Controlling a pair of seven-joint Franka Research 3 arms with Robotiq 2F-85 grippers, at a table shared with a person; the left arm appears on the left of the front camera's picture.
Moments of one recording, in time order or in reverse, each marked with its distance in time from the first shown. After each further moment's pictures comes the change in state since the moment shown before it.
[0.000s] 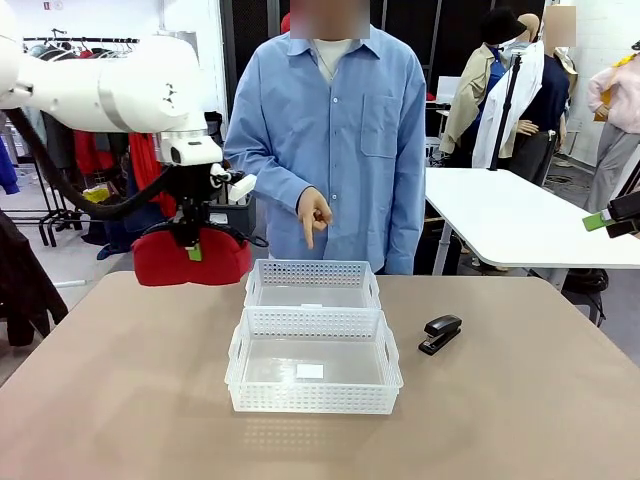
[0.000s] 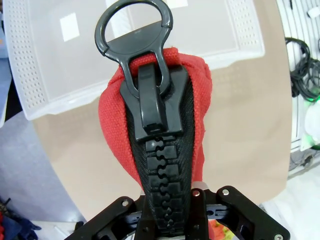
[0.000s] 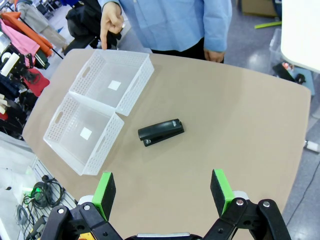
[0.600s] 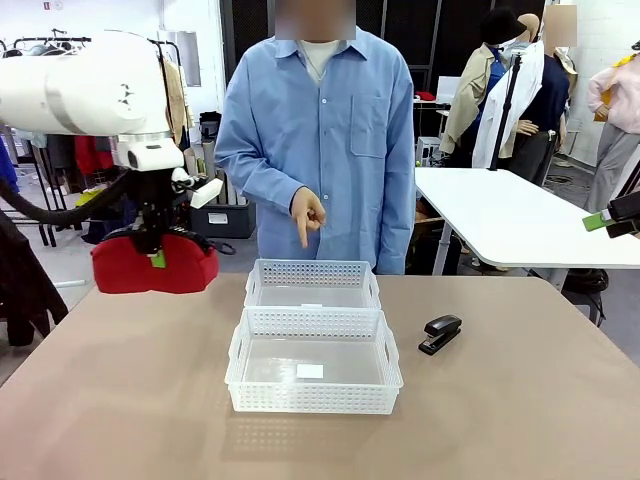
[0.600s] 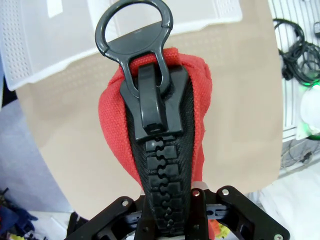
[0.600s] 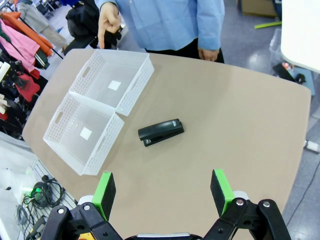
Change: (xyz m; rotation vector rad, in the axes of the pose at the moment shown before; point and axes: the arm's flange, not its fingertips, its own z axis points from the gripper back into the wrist) left arm -0.050 -0.047 0.003 0.025 0.019 0.011; right arm 0.000 0.000 0.000 0.000 0.000 0.000
